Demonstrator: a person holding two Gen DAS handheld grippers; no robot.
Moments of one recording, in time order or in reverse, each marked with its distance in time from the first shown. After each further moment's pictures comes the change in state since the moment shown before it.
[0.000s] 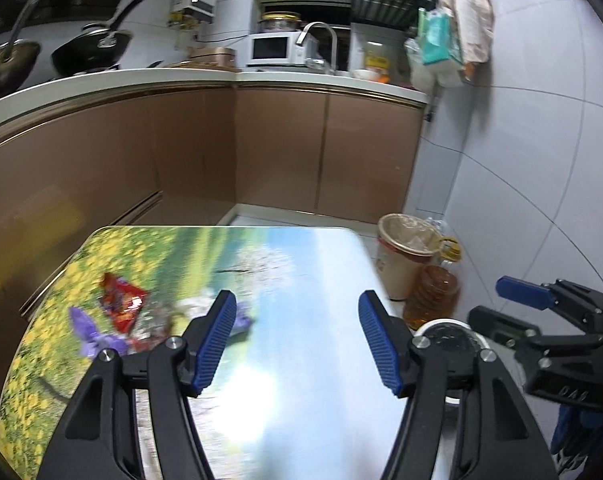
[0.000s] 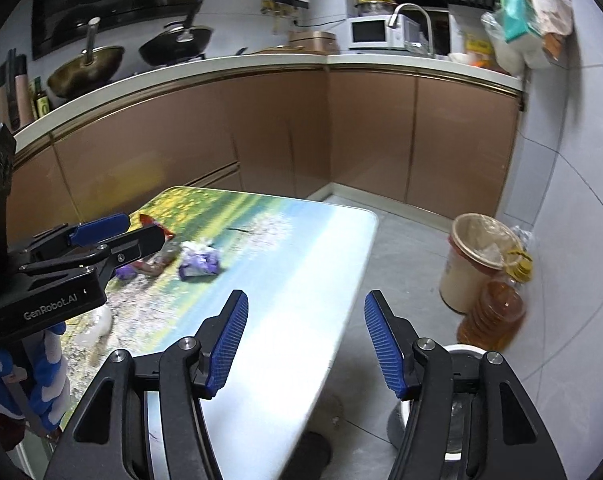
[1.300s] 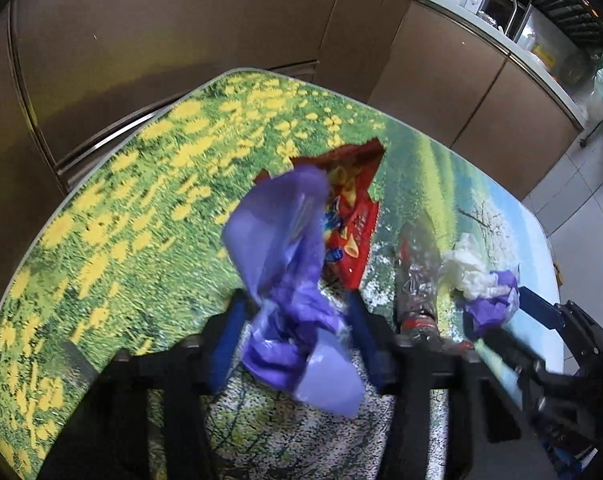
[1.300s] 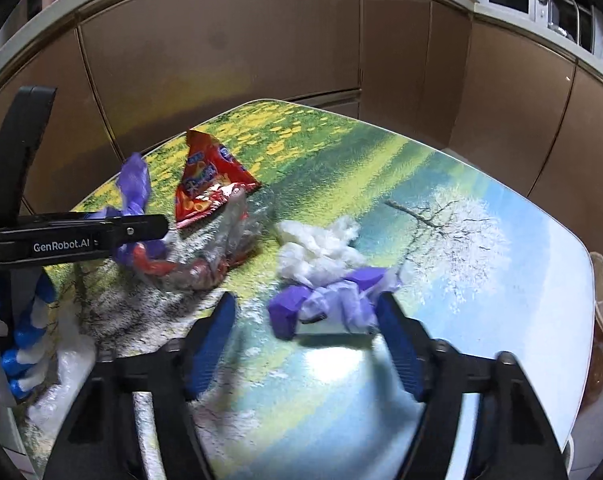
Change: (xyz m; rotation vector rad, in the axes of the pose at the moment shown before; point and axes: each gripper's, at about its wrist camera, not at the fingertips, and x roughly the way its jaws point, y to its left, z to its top) left arm 0.122 0.231 -0.059 -0.402 0.356 0.198; right arm 0.227 0.140 0.018 -0.237 0.213 0.221
